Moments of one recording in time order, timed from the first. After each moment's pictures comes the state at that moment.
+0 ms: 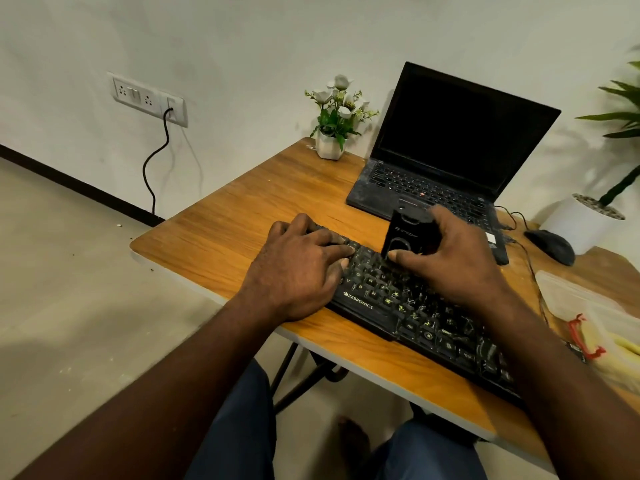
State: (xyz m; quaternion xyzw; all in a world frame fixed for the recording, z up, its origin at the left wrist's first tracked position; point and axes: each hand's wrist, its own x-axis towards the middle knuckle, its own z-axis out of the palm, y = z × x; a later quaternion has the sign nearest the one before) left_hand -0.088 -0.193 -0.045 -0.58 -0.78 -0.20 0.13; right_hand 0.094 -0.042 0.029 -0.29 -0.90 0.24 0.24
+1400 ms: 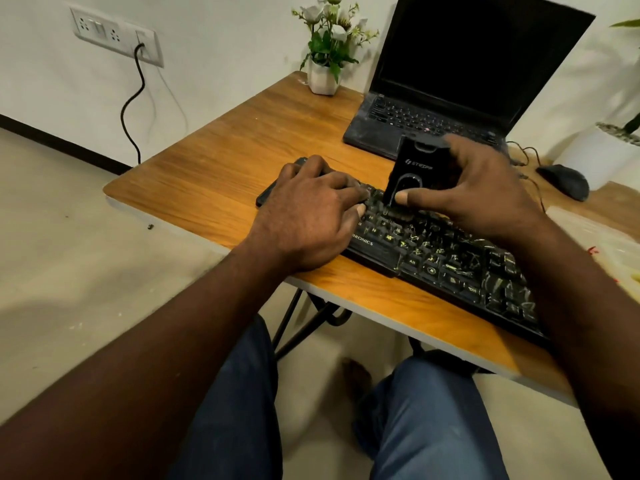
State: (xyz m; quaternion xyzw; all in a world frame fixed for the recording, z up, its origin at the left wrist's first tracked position) left_hand -0.068 -0.181 -0.044 -0.61 -0.76 -0.20 0.13; right_hand 0.106 -0.024 0.030 -0.27 -0.90 0.26 0.21
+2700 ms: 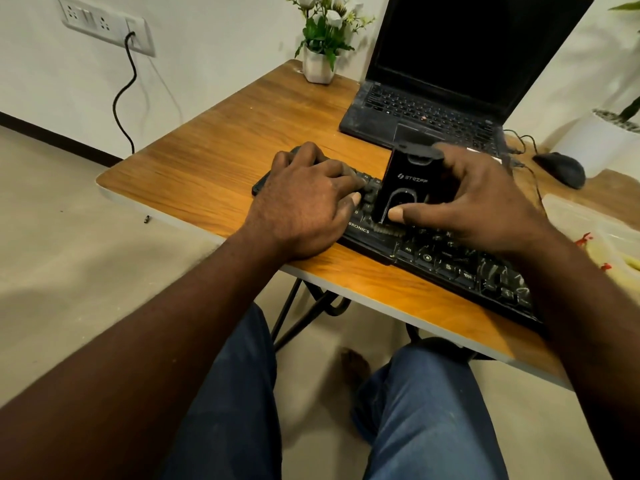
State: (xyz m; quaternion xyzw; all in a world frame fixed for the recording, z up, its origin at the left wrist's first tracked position) left_hand -0.070 -0.182 -0.045 -0.61 -0.76 -0.19 0.12; right_hand 0.125 -0.043 0.024 -0.22 -0.91 0.31 0.19
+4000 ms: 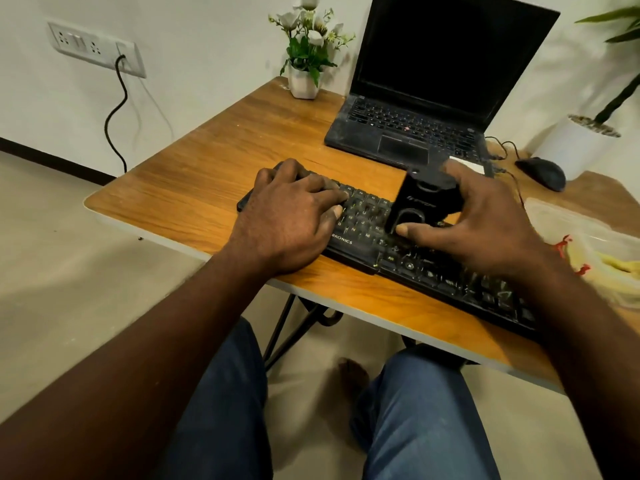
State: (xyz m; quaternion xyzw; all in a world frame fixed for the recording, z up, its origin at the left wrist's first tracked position) left_hand -0.070 -0.183 -0.046 -0.60 -0.77 -0.18 0.13; right_hand 0.153 -0.042 0.022 -0.24 -0.92 0.23 0.21
